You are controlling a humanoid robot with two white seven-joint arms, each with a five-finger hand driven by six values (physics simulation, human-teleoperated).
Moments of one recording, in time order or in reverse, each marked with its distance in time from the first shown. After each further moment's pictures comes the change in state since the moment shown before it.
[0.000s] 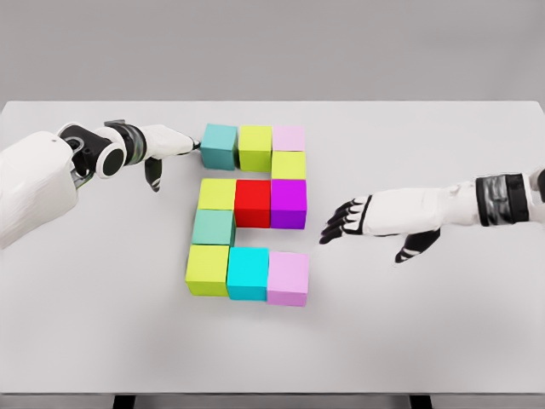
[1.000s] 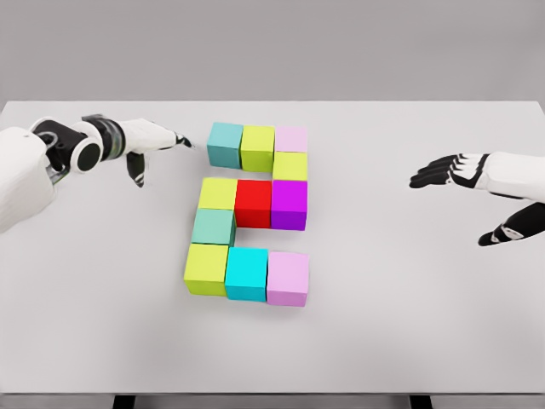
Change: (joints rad) left arm 0.014 0.065 0.062 -0.002 0.004 -0.060 0.000; right arm 0.410 -0.291 -0.565 -0.113 -0.328 -0.002 0.001
